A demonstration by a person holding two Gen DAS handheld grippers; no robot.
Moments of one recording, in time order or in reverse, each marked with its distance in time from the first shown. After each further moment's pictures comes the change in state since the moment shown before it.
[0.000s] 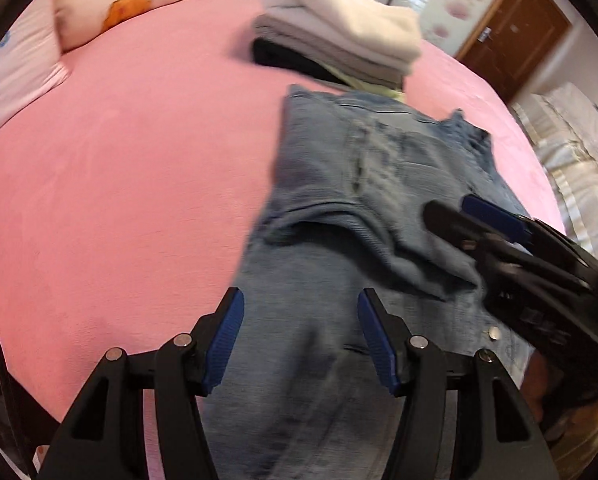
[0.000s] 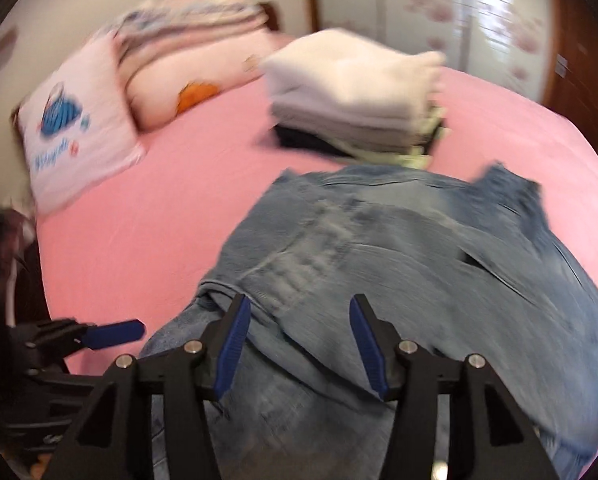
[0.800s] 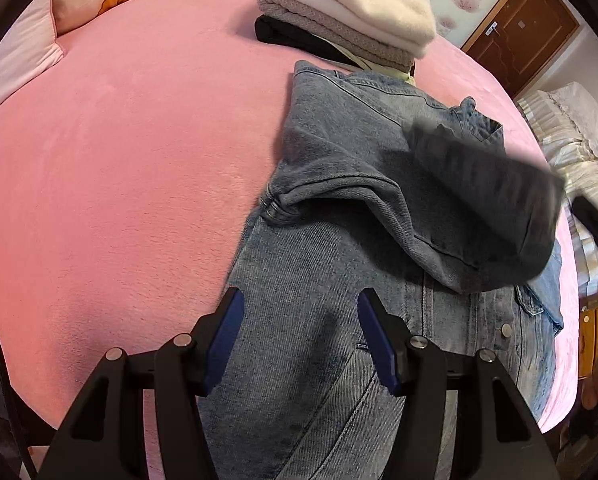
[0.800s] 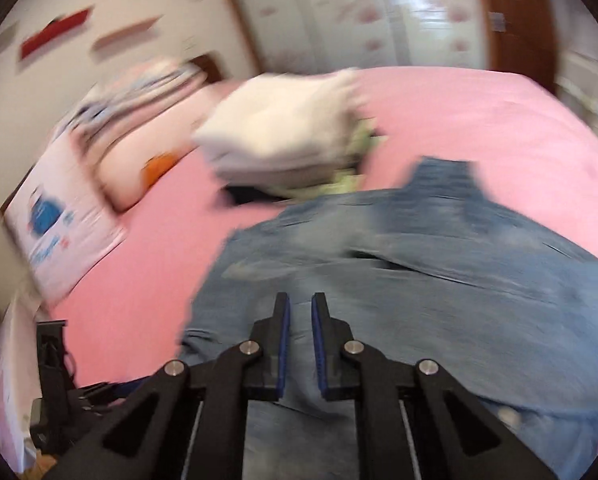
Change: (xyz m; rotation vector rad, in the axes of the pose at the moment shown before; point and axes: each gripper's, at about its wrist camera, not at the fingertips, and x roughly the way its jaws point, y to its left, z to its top) left arm 0.023 0.001 -0.006 -0.001 0.043 -0.006; right arm -0.096 -0.120 -0.048 0.421 -0.173 -0.073
